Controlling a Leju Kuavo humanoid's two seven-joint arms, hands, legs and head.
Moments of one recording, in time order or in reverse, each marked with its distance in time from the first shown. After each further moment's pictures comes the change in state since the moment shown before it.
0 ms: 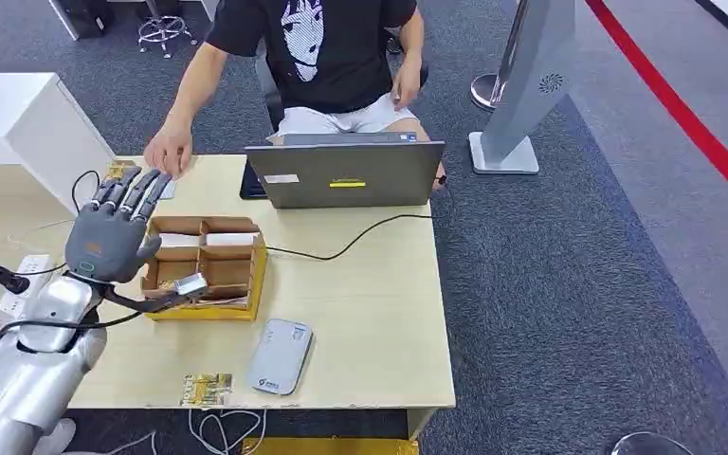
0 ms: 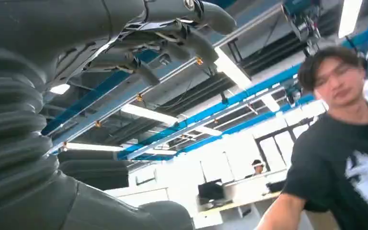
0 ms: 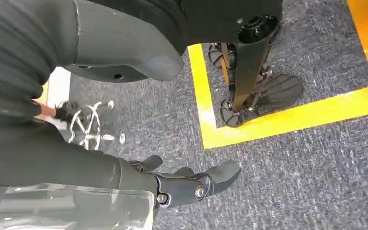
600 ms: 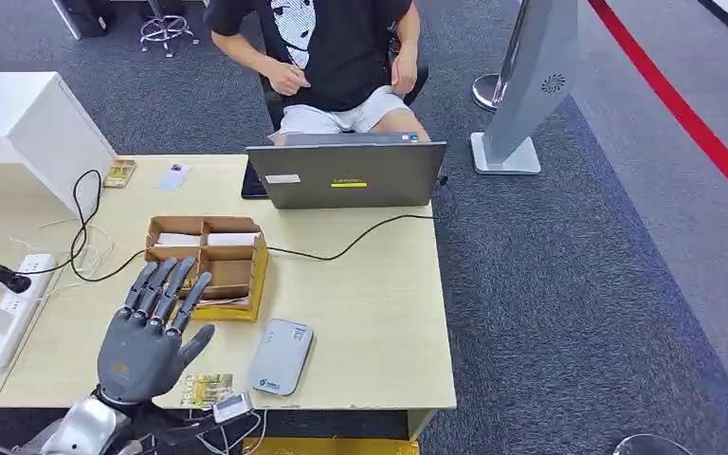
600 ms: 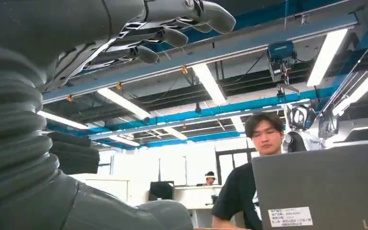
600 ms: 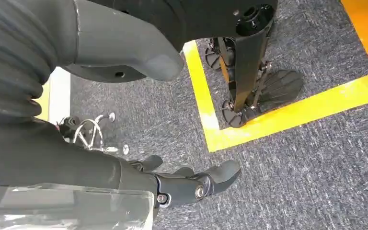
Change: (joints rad) left arm 0.483 -0.090 0.080 -0.535 -0.028 0.003 -0.080; right arm 0.004 0.005 -0.063 0.000 -0.021 -0.015 -0.001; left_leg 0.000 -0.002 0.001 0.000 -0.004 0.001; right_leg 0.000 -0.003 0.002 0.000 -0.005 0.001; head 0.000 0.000
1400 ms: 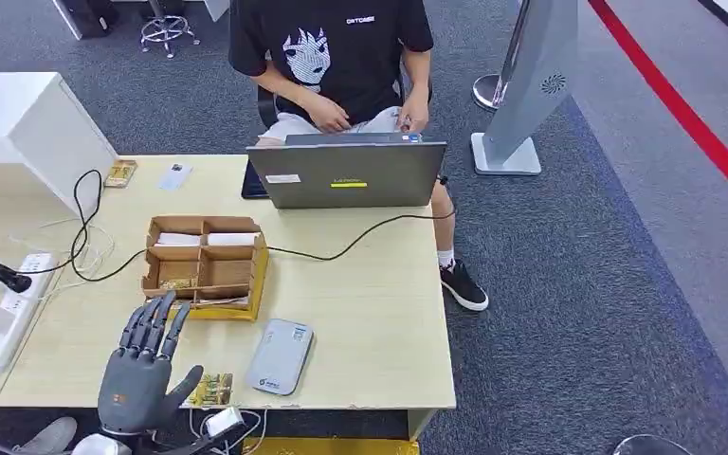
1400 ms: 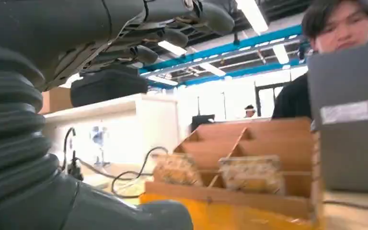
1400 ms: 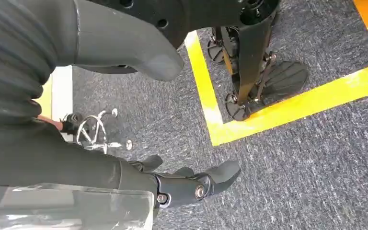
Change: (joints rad) left arm 0.111 -0.084 0.156 0.204 0.020 -0.001 0.003; right arm -0.001 0.006 -0.083 0.000 0.091 -0.005 0.000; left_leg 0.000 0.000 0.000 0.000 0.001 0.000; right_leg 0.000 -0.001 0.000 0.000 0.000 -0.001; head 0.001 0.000
